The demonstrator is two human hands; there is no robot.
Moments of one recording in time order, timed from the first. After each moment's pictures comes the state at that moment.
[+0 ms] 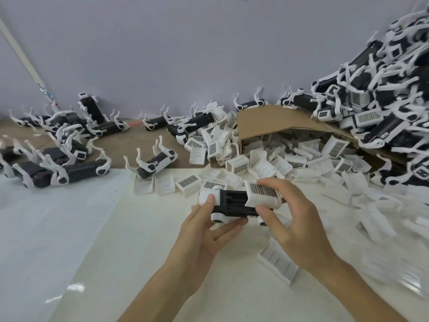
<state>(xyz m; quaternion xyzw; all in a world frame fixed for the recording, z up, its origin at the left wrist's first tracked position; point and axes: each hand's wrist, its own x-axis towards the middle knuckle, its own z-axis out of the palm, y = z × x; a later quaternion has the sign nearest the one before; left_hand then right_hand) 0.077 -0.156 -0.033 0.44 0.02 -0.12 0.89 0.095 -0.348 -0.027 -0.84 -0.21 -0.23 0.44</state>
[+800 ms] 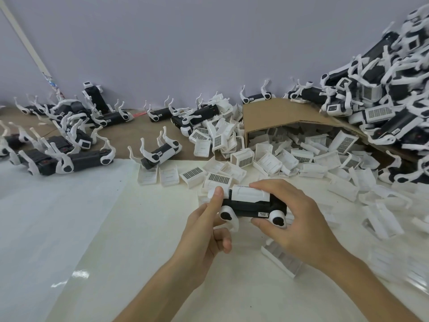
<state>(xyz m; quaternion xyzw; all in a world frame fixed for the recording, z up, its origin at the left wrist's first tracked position) 0.077 -0.157 -0.040 0.55 0.09 -0.12 0.83 0.093 -0.348 -0.024 -0.86 -0.27 -0.18 0.39</state>
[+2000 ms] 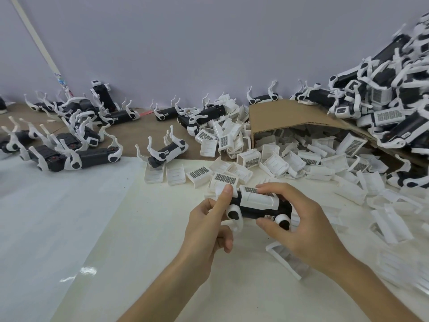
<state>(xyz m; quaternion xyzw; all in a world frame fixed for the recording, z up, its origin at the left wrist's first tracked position) 0.074 -0.156 -0.030 0.59 0.09 -0.09 0.80 0.089 -0.344 -0.025 -0.84 -0.26 -0.14 0.46</state>
